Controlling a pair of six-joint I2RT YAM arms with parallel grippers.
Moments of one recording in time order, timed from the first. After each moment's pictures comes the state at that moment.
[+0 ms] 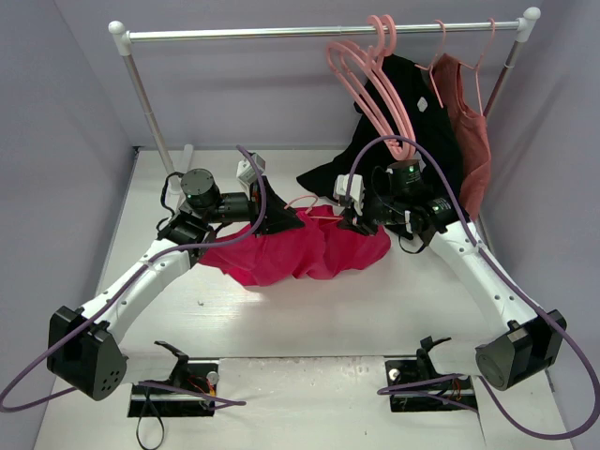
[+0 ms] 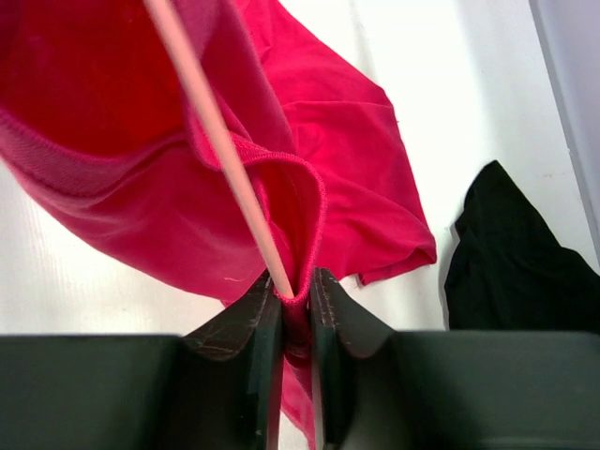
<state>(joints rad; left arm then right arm) -0.48 1.26 1.04 0.30 1.08 -0.41 0.40 1.29 1.25 -0.67 -0.72 -0.79</state>
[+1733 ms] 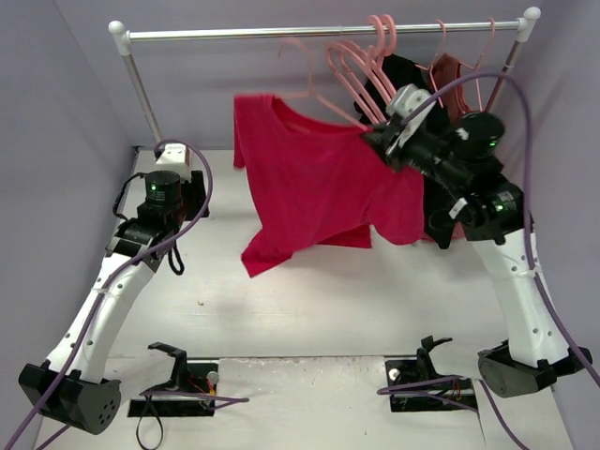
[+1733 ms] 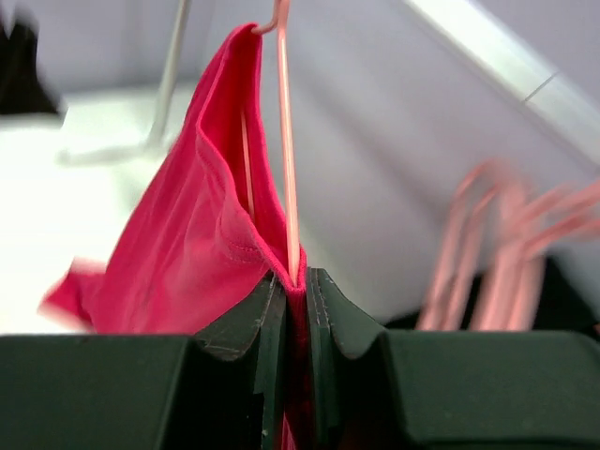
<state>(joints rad) -0.29 1.08 1.17 -0.54 -0.26 -0.16 0.37 1.25 1.68 -0.50 -0.50 -0.43</state>
